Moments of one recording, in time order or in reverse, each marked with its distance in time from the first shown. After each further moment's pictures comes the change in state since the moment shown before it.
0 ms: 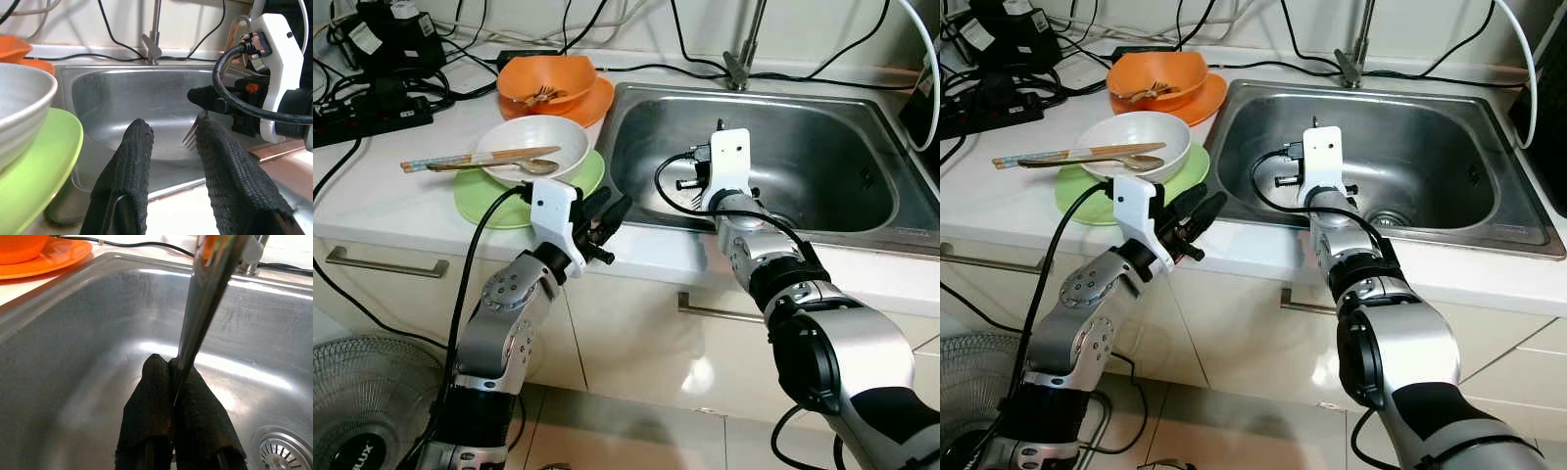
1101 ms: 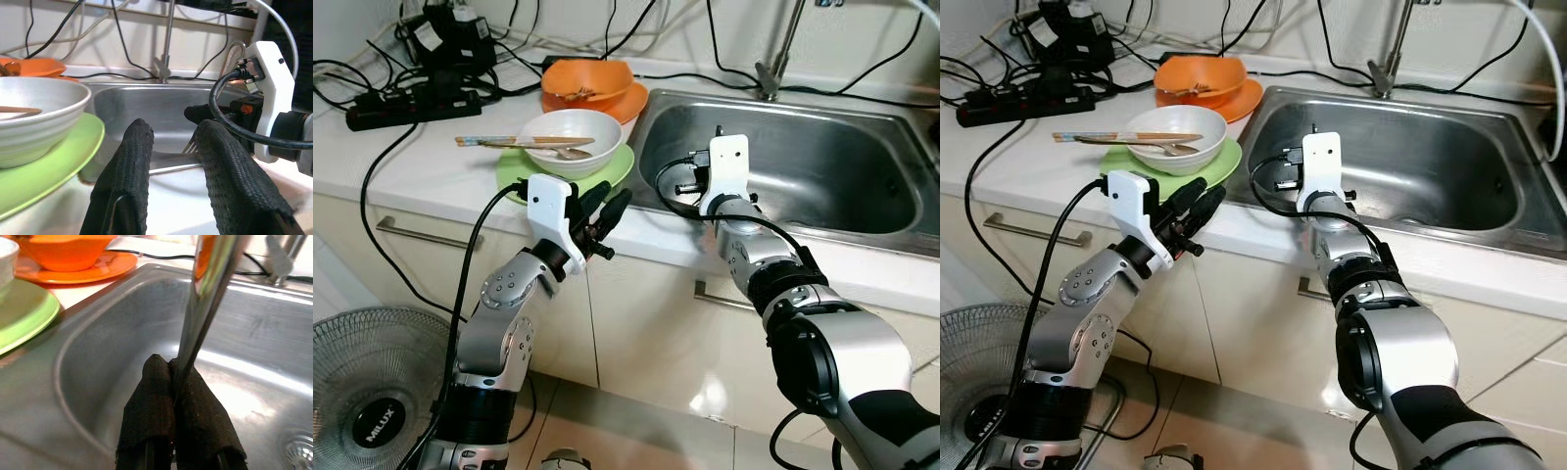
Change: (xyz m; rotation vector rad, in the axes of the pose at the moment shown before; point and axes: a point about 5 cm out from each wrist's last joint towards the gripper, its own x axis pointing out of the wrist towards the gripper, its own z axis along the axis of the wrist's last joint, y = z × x) left arm 0.001 0.000 0.004 -0.032 -0.038 -0.008; right arm -0.001 0.001 -0.006 0.011 0.015 -0.002
